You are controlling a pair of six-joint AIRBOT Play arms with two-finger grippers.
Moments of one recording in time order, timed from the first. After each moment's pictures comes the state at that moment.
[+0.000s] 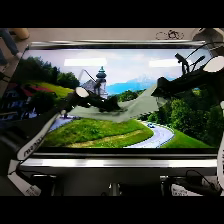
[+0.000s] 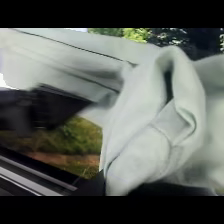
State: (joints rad) left arm -0.54 -1.85 1.45 0.49 -0.86 -1.50; right arm -0.07 -1.37 1.51 -0.92 1.49 1.55
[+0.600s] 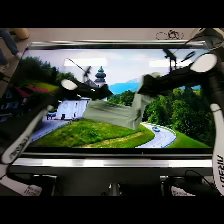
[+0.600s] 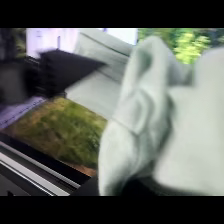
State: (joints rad) left arm -0.34 -1.68 1.45 0.56 -0.83 -1.40; right arm 0.13 -1.40 1.51 -0.87 1.35 1.59
